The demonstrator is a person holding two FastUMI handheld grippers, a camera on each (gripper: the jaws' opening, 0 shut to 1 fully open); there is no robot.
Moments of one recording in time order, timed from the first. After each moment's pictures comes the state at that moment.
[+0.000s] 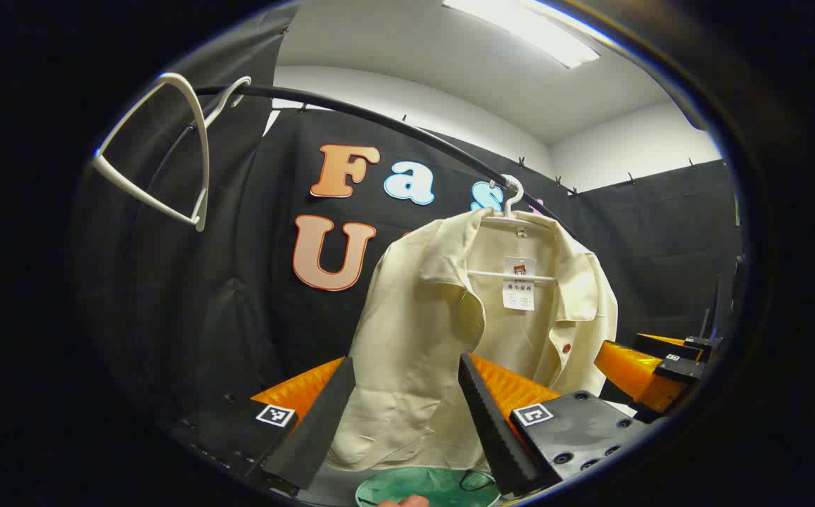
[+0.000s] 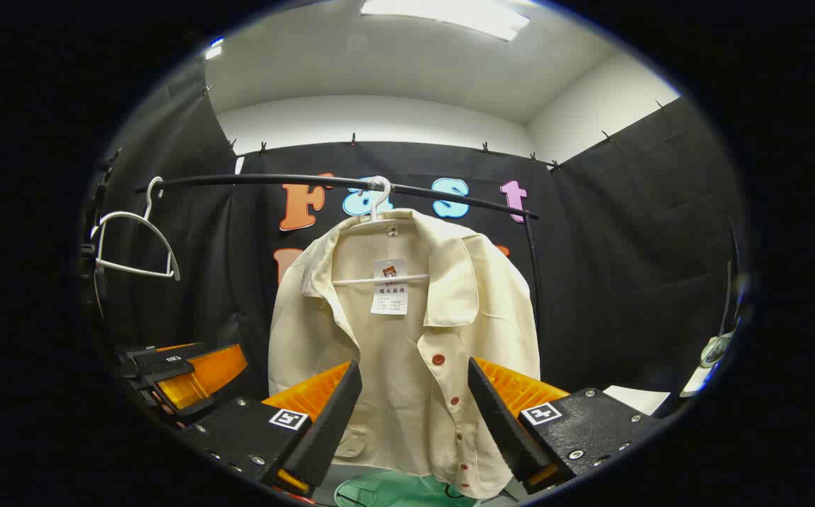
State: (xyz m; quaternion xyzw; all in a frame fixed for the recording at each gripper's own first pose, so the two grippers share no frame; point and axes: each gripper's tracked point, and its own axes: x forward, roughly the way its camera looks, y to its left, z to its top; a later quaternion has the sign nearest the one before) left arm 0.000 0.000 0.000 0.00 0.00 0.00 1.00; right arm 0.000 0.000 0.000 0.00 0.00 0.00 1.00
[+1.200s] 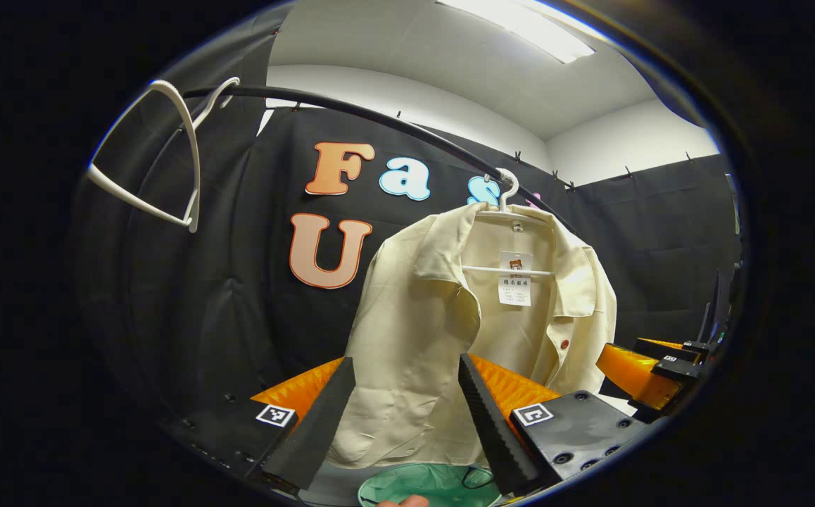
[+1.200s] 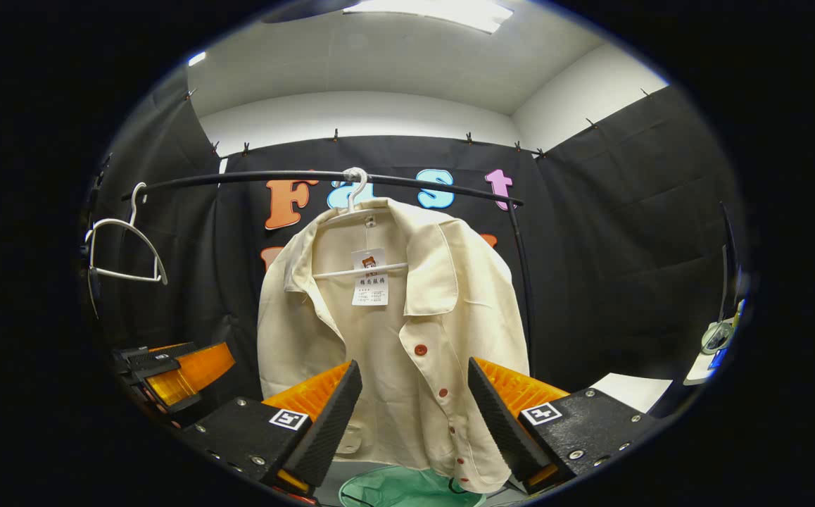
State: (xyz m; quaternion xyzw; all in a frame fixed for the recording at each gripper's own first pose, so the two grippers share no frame) left arm 0.003 -0.006 -0.001 0.01 0.01 0.00 1.00; right arm 0.011 -0.015 -0.017 0.02 0.02 -0.02 1.00
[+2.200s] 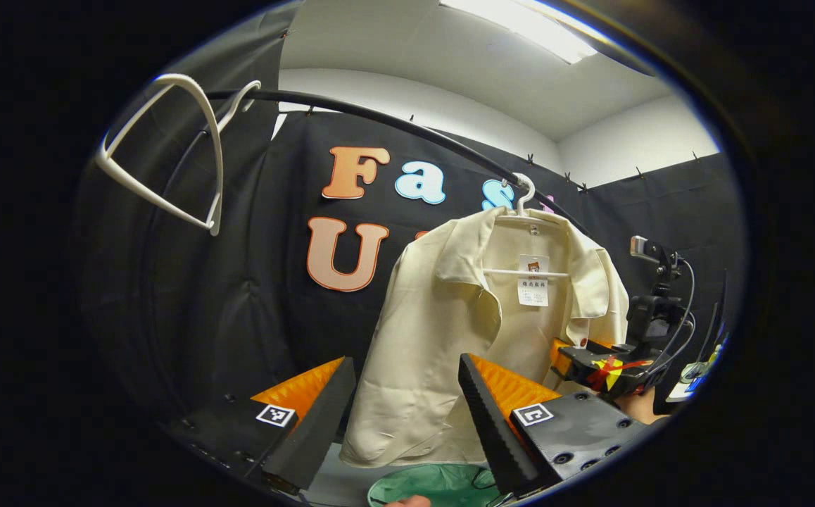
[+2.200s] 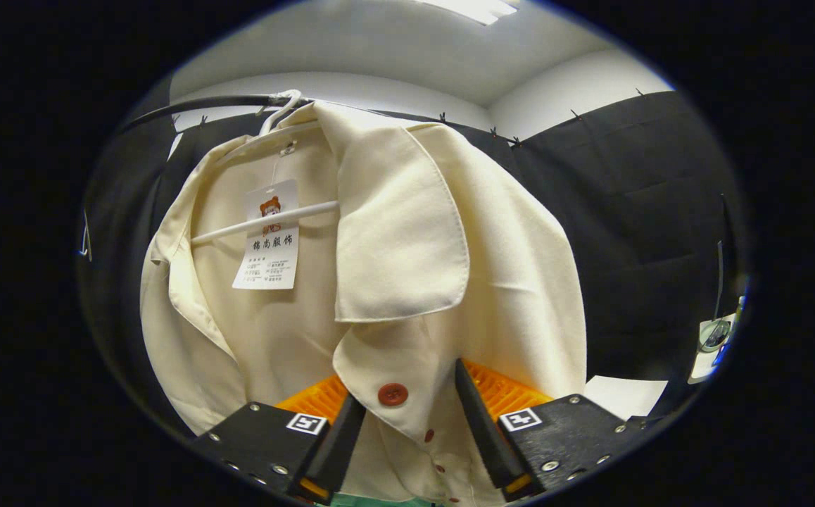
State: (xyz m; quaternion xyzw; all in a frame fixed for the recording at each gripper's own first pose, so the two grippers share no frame) left arm -0.002 0.013 -0.001 0.01 0.00 0.02 1.00; right arm 0.176 -0.075 -0.070 0.01 0.02 -0.12 0.99
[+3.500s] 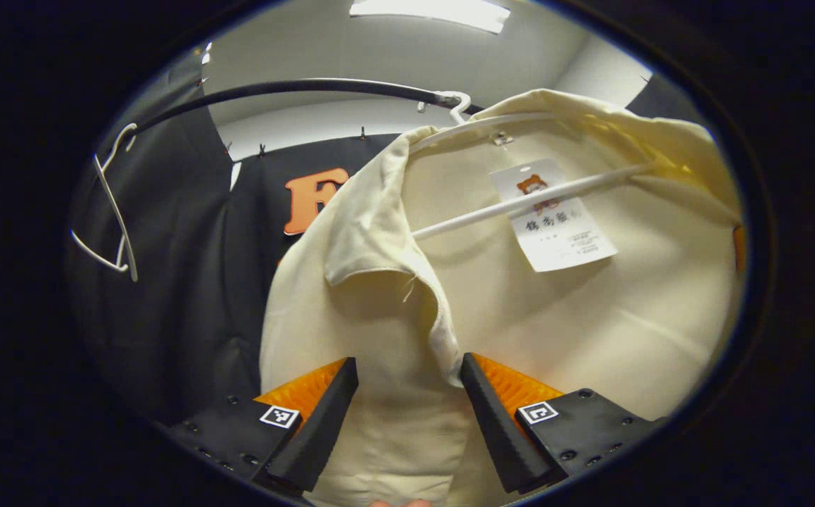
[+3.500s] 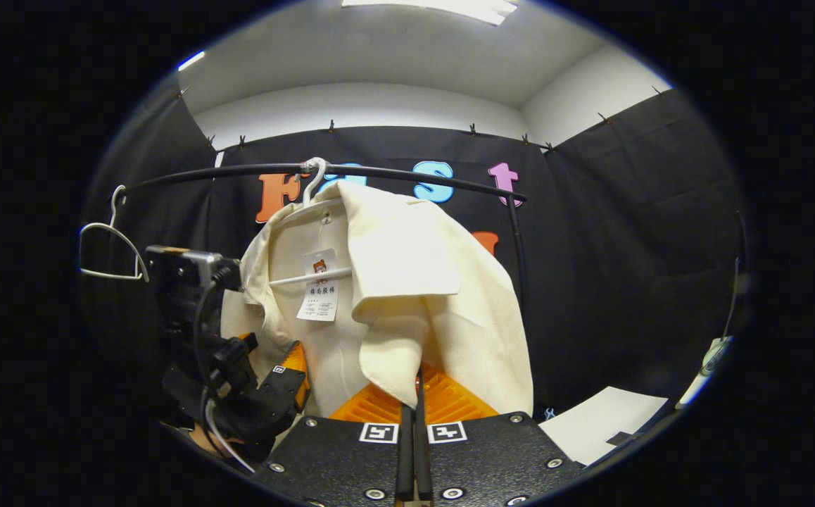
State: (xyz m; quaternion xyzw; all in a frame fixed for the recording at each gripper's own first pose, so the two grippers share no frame) left arm 0.184 -0.037 -0.043 0.19 -0.07 0.10 0.97; right arm 0.086 -0.078 -0.011 0.01 0.03 -0.01 1.00
